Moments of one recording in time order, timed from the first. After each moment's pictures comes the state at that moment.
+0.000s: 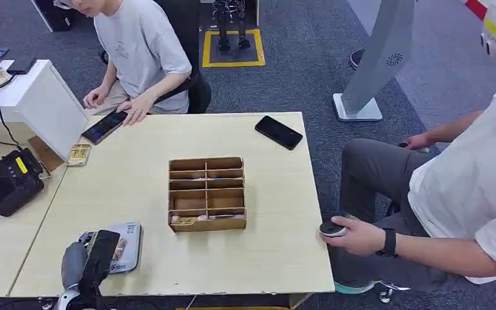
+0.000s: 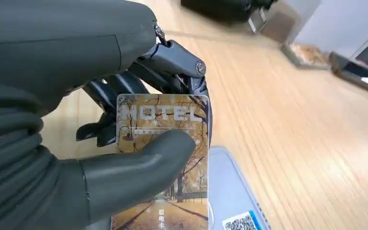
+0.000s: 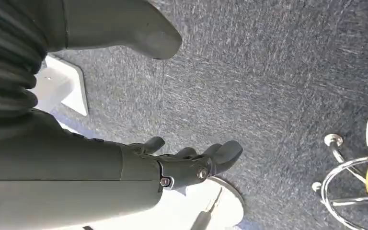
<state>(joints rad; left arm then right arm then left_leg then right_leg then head) 0.08 -0.01 0.02 -1.37 -0.56 0.38 0.10 0.17 0.32 -1.19 -0.95 1.54 0.01 -0.43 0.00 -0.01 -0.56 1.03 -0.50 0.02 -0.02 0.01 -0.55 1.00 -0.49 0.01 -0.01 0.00</state>
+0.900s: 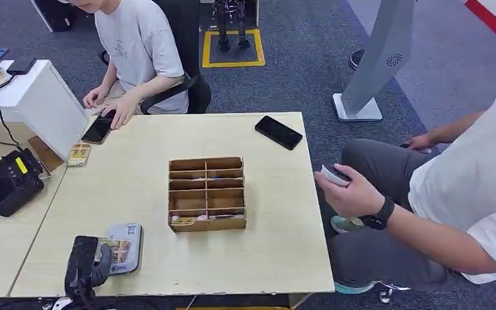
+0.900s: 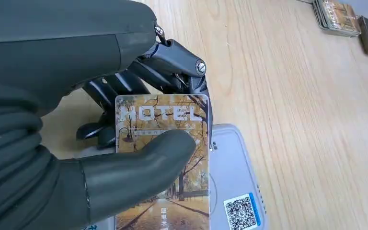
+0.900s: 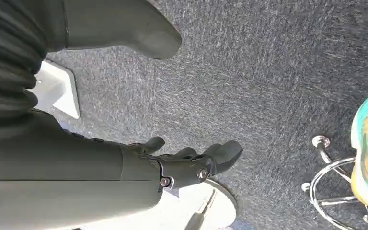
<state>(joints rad) 0.10 0.02 0.02 -1.37 -0.23 0.31 0.02 0.14 0.31 -1.19 -0.90 1.54 -0.02 -0.44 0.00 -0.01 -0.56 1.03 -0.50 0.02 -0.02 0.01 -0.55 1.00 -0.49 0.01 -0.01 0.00</state>
